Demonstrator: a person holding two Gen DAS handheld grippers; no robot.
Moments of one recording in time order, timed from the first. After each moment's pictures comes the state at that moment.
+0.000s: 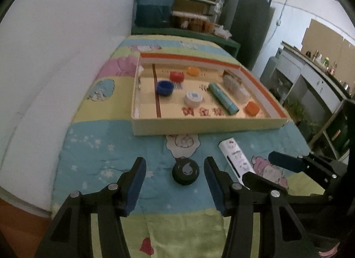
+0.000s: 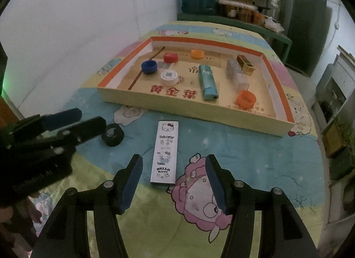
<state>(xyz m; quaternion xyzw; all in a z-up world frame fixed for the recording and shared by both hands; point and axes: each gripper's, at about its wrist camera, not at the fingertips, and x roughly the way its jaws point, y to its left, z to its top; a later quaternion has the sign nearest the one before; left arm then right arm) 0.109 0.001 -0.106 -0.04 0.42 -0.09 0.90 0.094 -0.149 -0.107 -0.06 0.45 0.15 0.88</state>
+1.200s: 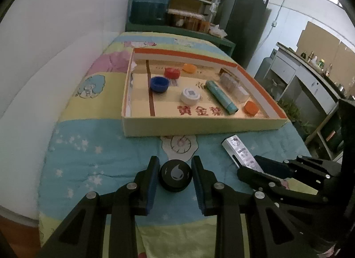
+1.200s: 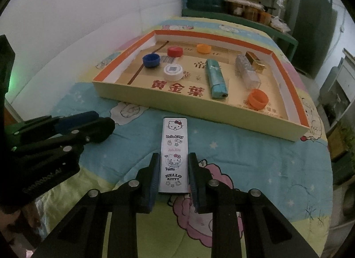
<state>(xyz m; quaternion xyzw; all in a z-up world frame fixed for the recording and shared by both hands) 0.121 0.003 -0.114 -0.06 0.41 -0.12 0.90 0.108 -0.144 -0.119 -0.06 0.45 0.16 0.88</state>
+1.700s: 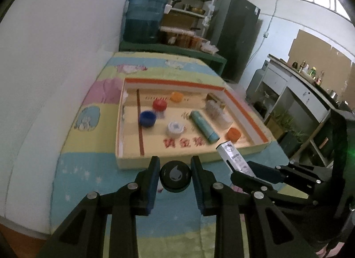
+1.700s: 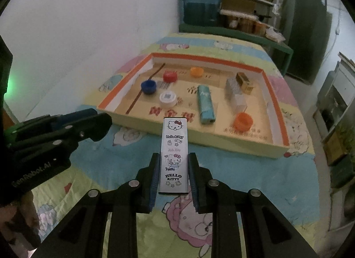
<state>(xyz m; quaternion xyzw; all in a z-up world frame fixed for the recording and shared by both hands) 0.125 -0.005 -0.065 -0.06 0.37 -0.14 0.92 0.109 -0.157 -0.078 -0.05 0.41 0.16 0.90</state>
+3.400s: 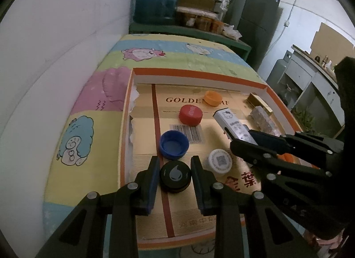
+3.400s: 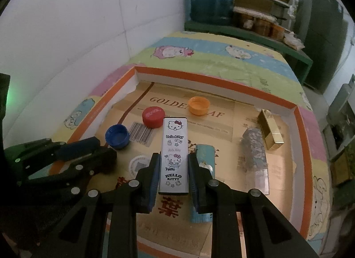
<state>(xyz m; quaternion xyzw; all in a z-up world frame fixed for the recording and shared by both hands) 0.237 0.001 -0.114 -0.05 0.43 -0.09 0.90 0.252 -0.132 -0.105 -0.07 0.43 0.19 0.88</state>
